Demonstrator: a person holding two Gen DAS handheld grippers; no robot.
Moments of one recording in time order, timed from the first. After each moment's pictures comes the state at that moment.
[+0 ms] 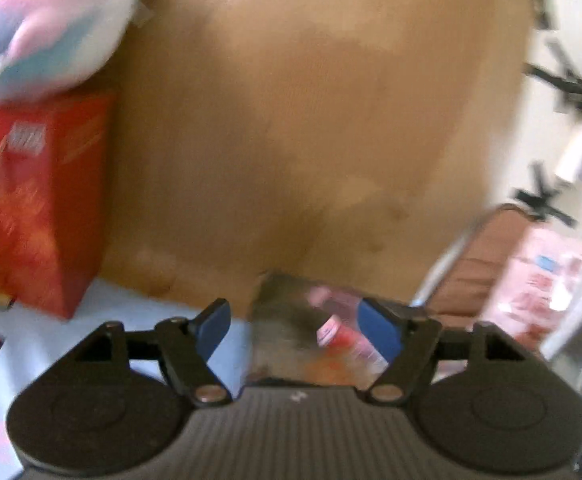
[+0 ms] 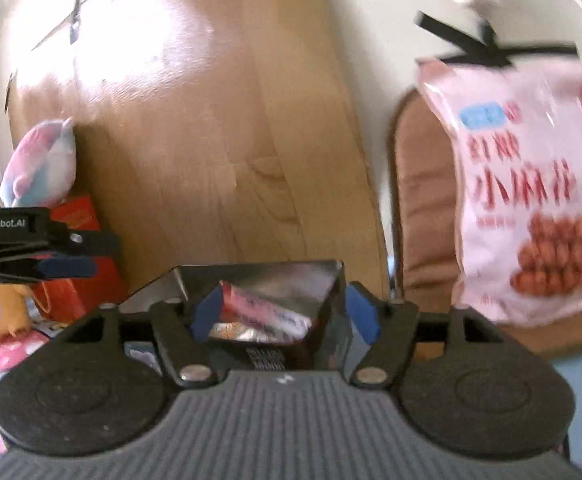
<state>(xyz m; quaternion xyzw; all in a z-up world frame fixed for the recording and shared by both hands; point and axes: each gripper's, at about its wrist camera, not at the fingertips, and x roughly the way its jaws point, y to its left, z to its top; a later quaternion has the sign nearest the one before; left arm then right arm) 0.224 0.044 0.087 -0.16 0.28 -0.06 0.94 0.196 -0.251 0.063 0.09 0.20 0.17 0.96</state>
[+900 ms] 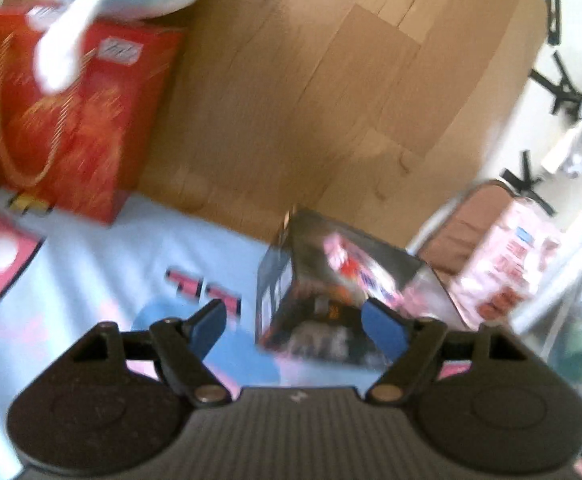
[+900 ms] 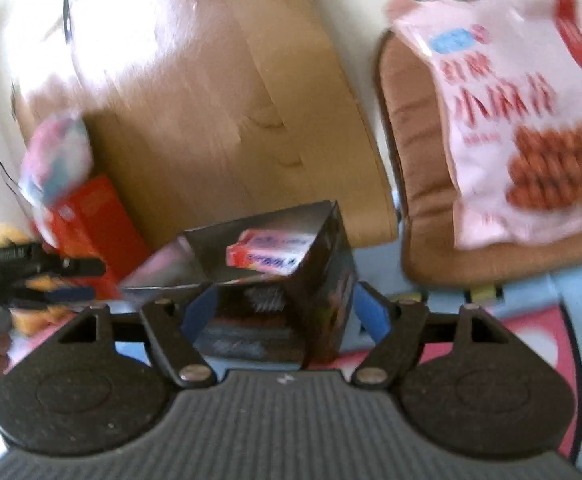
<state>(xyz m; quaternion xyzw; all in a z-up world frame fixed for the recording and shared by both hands) 0.147 0.088 0.078 -0.22 0.32 -0.10 0.92 0.147 -0.270 0.060 0.17 0.26 0.21 0.92</state>
